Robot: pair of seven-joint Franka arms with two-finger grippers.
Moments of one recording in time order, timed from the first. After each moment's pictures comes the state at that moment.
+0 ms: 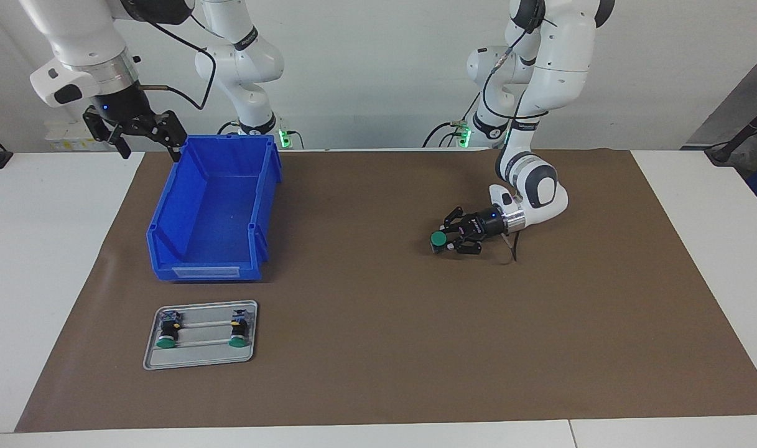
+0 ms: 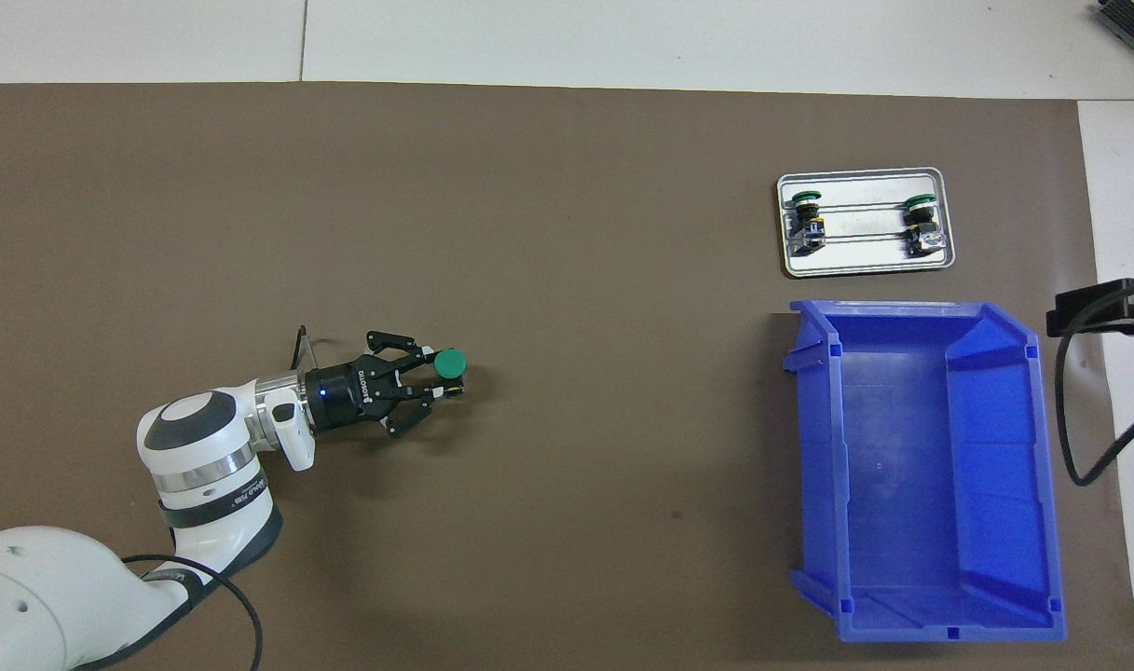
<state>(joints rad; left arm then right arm) -0.09 0.33 -0.05 -2.35 -1.81 1.86 2.61 0.05 -0.08 -0.09 -1.62 -0.06 1.55 0.03</state>
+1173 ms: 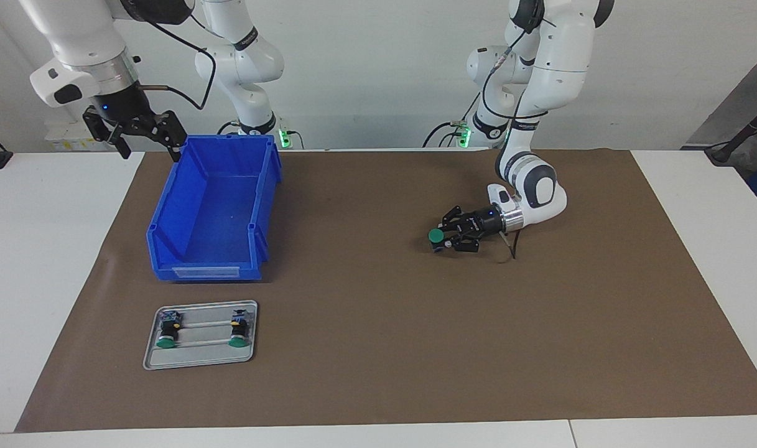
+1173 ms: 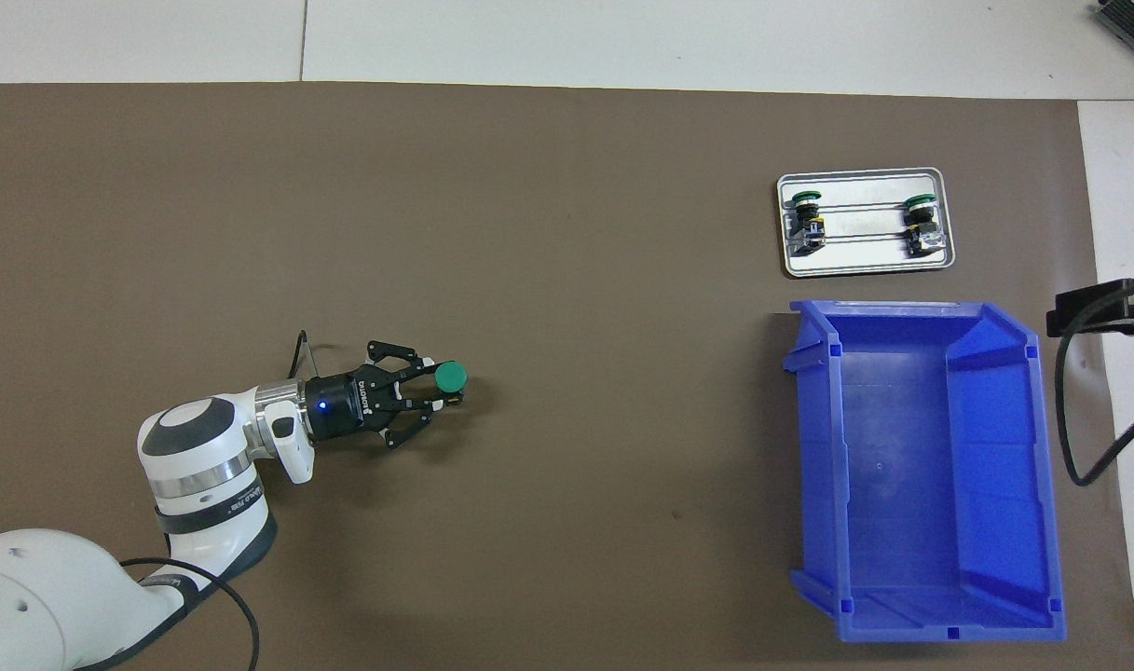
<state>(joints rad) -0.08 0.33 -0.04 -2.38 -1.78 1.81 2.72 0.05 -0.08 -0.09 -1.62 -0.06 1.55 0.03</state>
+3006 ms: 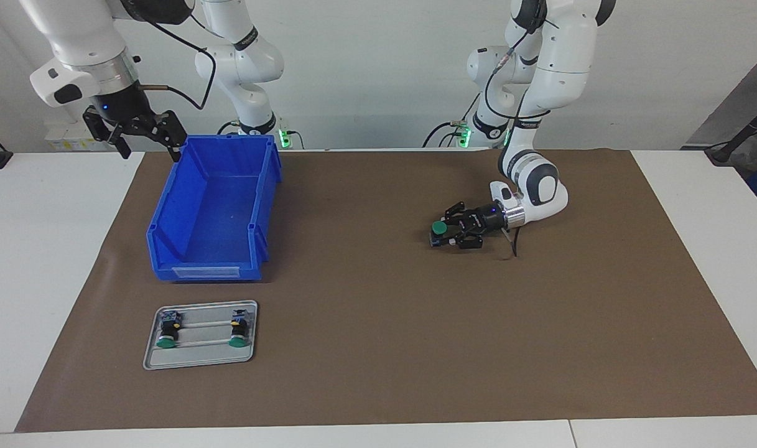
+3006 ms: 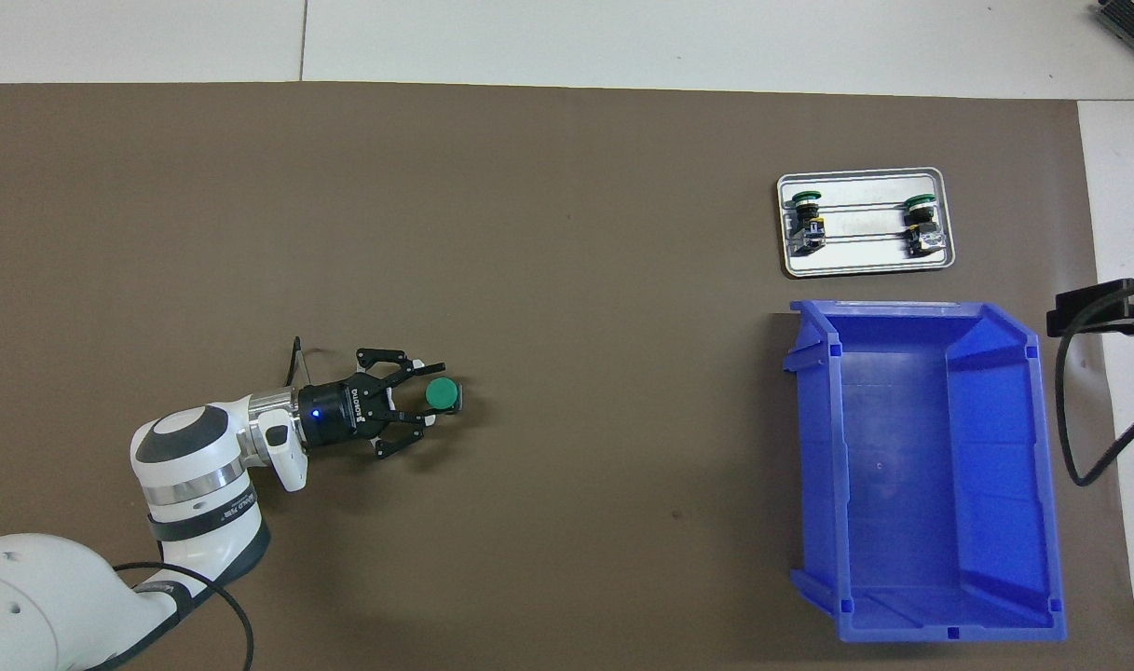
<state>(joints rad) -0.07 0.33 -0.04 -2.40 -1.77 1.82 2.73 0.05 -0.08 -0.09 -1.62 -0.06 1.55 0.03</state>
